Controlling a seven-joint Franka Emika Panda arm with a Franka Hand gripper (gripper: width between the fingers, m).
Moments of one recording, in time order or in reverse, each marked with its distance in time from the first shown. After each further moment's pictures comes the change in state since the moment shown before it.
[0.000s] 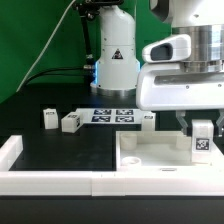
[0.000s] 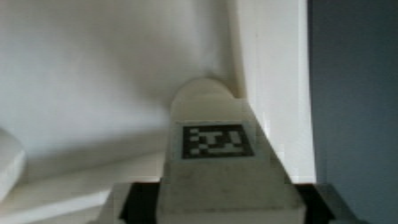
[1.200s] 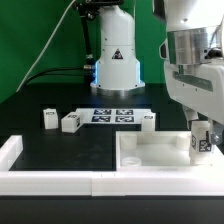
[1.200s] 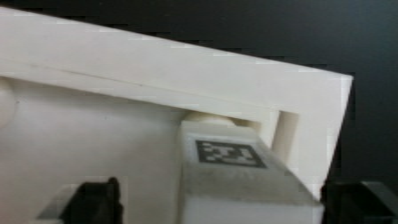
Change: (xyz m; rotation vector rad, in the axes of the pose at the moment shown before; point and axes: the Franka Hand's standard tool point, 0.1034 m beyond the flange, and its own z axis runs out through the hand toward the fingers) arm -0.005 -0.005 0.002 0.038 -0.053 0.905
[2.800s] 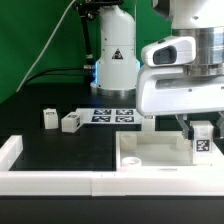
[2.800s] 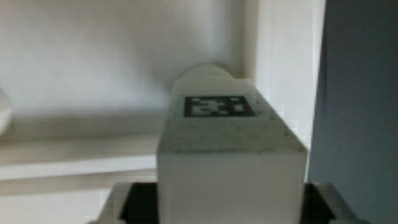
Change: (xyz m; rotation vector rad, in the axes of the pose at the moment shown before) arm 0.010 -0.011 -0.002 -0.072 -0.001 -1.265
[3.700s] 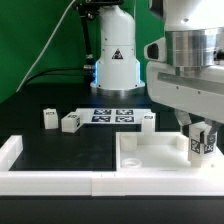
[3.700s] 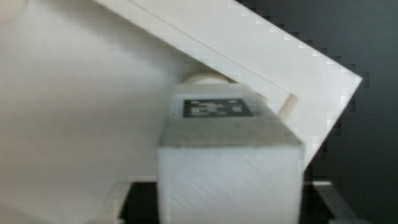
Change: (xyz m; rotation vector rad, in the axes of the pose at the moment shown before) arm -0.001 0.008 0.001 0.006 -0.013 1.106
